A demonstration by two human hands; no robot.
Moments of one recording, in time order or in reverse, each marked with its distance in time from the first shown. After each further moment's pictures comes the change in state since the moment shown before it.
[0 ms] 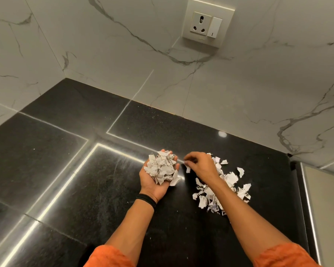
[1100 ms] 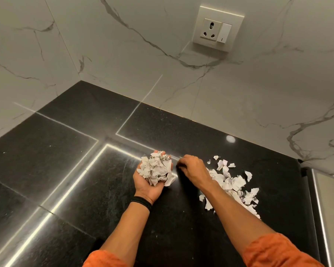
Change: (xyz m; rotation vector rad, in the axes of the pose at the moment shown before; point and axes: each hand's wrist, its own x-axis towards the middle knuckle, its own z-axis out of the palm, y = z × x) left_hand -0.017 0.029 -0.014 -0.082 -0.020 0.098; right_hand 0.001 -0.034 0.029 -0.274 -0.117 -0.217
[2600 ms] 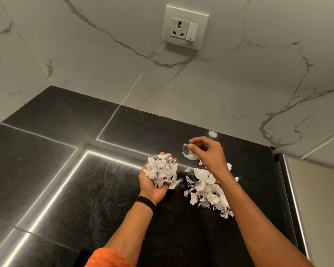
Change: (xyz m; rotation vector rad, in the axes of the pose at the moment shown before) left_hand 0.010 -0.057 0.018 0.117 -0.028 -0.155; right_hand -0.053 0.023 -0.090 0.678 0.437 0.304
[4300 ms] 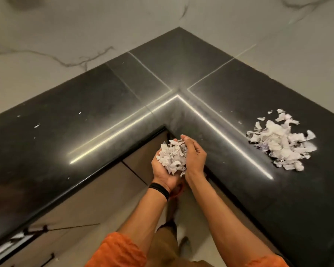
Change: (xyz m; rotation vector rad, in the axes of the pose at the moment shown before) left_hand -0.290 -0.097 -0.125 -0.186 0.248 0.548; right_hand -0.317 -0.004 0.143 0.783 -0.380 0.434
